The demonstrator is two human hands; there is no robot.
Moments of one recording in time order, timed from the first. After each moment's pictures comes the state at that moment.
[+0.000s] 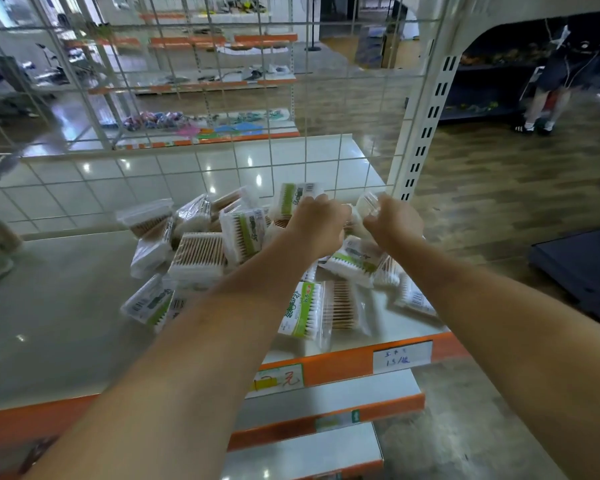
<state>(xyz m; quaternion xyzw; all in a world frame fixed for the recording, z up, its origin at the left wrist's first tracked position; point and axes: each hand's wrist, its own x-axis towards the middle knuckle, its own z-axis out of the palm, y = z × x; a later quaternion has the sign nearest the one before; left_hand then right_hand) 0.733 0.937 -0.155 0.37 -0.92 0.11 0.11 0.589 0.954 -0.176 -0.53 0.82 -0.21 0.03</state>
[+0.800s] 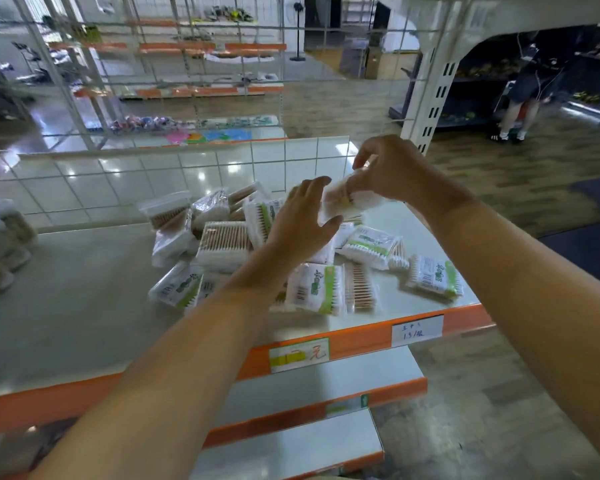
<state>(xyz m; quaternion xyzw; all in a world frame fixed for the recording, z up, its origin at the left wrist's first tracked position) 0.797 0.969 -0.152 0.41 -0.84 -0.15 0.32 0.658 1.005 -0.064 -0.64 0.72 -0.26 0.07</state>
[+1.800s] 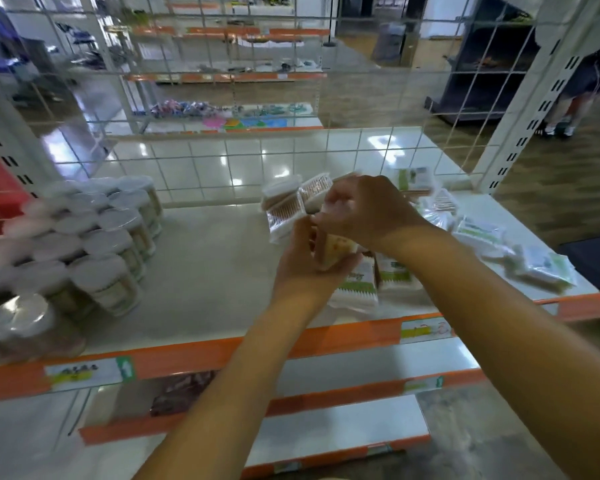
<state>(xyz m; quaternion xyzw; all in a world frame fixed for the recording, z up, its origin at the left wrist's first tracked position) 0.989 1.035 -0.163 0.49 -0.64 -0.40 0.43 0.881 1.029 -0.081 -0.72 0.64 -0.25 0.12</state>
